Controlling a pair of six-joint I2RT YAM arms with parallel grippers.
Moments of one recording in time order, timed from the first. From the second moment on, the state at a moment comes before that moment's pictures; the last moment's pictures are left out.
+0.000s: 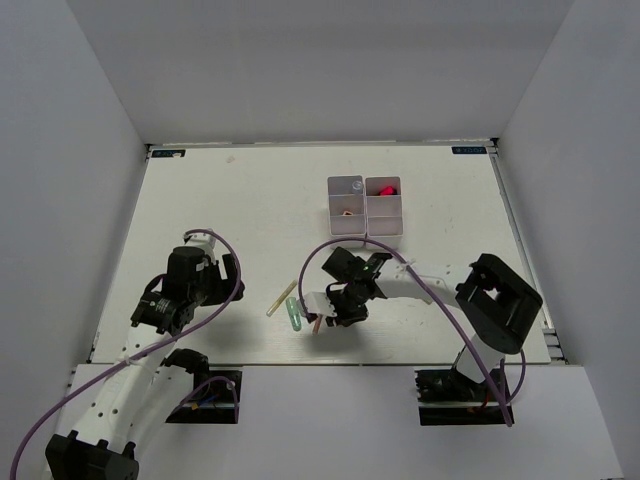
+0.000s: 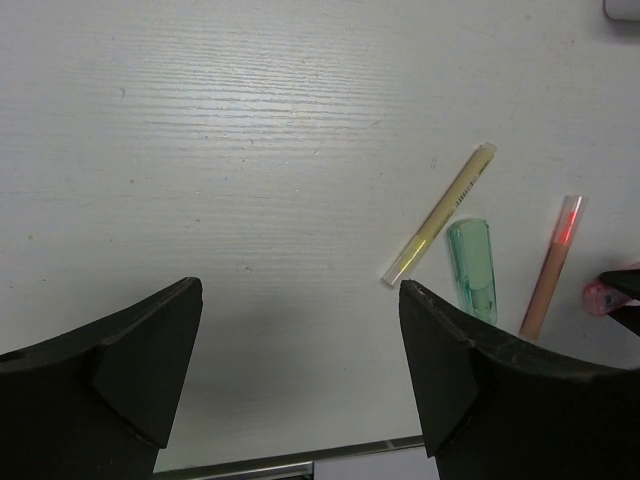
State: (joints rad) left arm -0.26 0.68 0.60 -0.70 -0.02 -0.35; right arm 0.99 1.66 0.94 -0.58 -0.36 -0.94
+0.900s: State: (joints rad) left arm -0.26 0.68 0.60 -0.69 -0.02 -0.35; right arm 0.98 1.62 0.98 -0.64 -0.21 -0.85
